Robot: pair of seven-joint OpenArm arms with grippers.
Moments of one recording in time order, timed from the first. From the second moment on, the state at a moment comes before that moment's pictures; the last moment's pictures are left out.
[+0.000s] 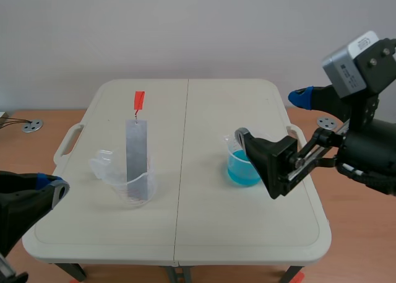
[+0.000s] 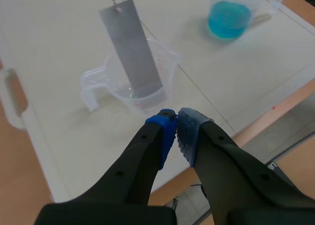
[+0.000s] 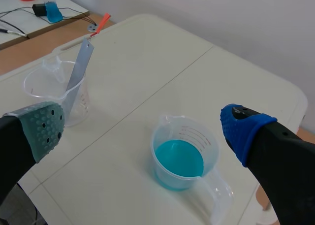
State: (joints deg) left arm 47.9 -32.3 -11.1 119.5 -19.9 -23.1 5.5; right arm -20.2 28.8 -4.8 106.9 16.7 26.8 1.5
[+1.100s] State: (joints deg) left arm 70.4 -32.2 -19.9 88.5 -19.6 -12.8 -3.1; right arm 19.6 5.1 -26.4 62.3 22.4 29.8 -0.7
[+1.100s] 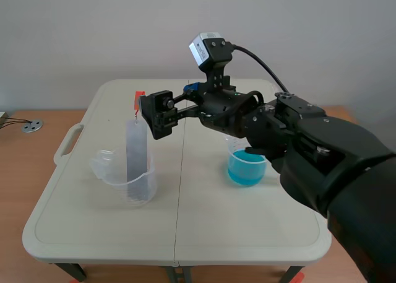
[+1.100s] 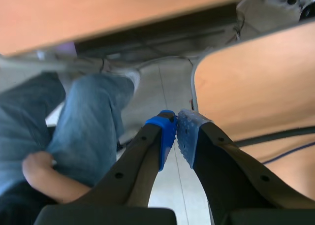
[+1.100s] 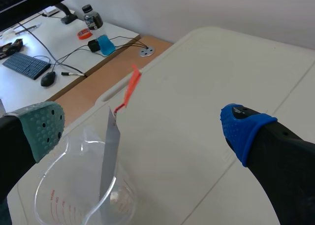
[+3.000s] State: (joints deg) left arm 63.4 -30.5 -4.5 67.6 -13.8 -15.9 -15.7; right arm 31.2 -5.4 -29.0 43.9 28.4 30.9 -8.3
